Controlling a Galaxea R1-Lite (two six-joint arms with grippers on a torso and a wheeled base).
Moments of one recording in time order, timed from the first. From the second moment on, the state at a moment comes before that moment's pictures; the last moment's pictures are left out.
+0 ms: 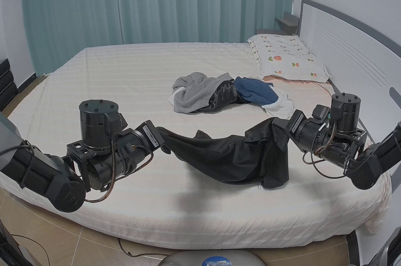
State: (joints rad) left arm -0.53 1.80 -0.69 -0.82 0.12 -0.80; right arm 0.42 1.84 -0.69 -0.94 0.03 0.82
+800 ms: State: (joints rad) left arm -0.47 1.80 -0.69 -0.83 0.11 -0.78; right arm 0.39 1.85 -0.72 -0.95 0.02 0.82
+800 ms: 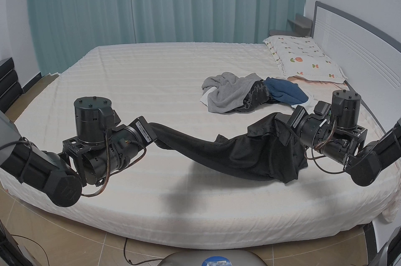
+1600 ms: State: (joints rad) left arm -0.44 1.75 -0.69 -0.83 0.11 -0.76; right arm 0.36 1.84 -0.73 -1.05 0.01 0.83
